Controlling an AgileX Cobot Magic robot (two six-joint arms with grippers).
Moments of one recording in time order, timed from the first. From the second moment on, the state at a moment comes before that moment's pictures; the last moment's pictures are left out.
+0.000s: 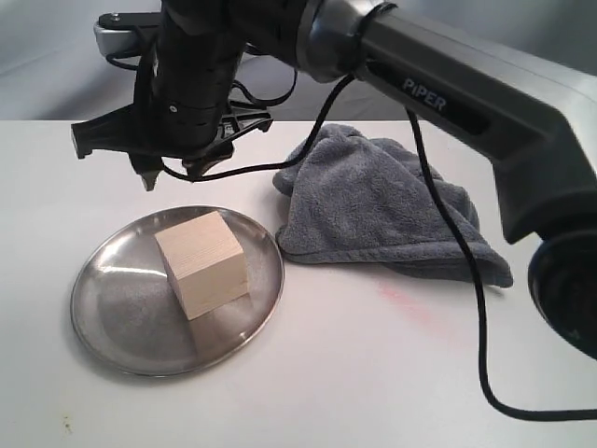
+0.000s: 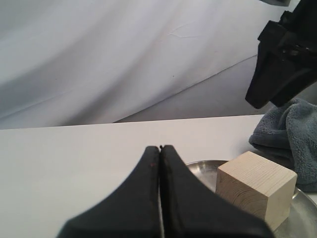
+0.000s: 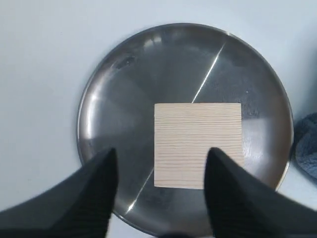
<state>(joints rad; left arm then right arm) -0.13 0.00 0.00 -0.12 0.13 0.11 0.97 2.25 -2.28 0.05 1.22 0.34</state>
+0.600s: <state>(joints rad) -0.13 0.00 0.00 -0.12 0.13 0.11 0.99 1.67 -1.36 -0.20 0.99 0.39</state>
